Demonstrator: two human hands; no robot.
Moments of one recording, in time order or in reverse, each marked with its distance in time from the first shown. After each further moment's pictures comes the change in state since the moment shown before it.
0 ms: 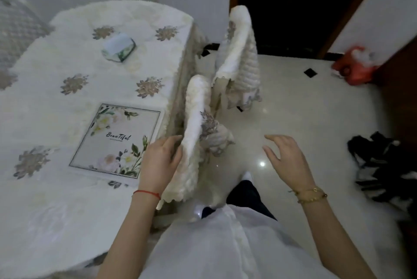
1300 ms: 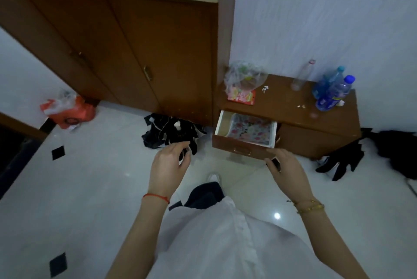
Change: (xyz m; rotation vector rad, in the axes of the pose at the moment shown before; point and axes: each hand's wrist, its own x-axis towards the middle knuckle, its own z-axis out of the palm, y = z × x) left_hand -0.008 0.712 0.368 -0.307 -0.671 1.263; right_hand -0.420 0.395 -0.242 -0.071 0.776 1.324
